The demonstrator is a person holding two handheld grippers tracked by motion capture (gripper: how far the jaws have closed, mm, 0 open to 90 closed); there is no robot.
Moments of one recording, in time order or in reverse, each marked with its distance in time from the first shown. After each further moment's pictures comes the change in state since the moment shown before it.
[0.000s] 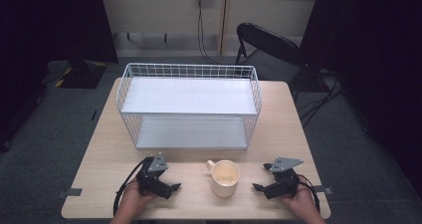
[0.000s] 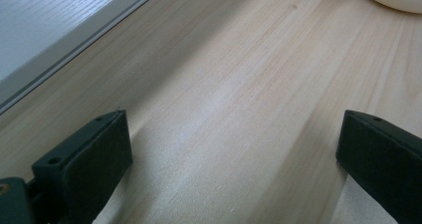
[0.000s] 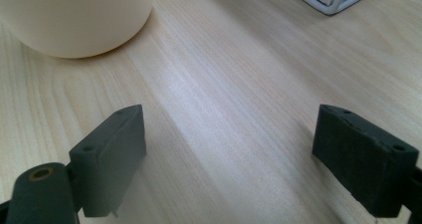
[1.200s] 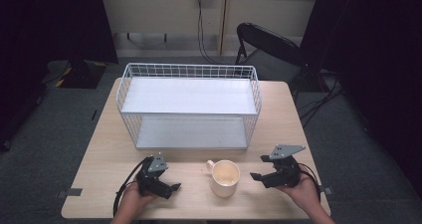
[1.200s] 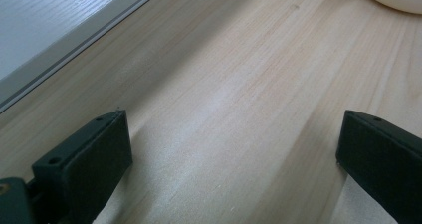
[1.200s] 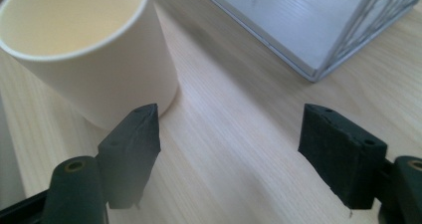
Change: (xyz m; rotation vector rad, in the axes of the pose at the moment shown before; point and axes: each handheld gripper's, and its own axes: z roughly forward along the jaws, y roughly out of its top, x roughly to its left) left arm 0.000 0.000 0.000 0.000 0.007 -0.006; right arm 0.007 0.059 -0.030 0.000 0.018 0.045
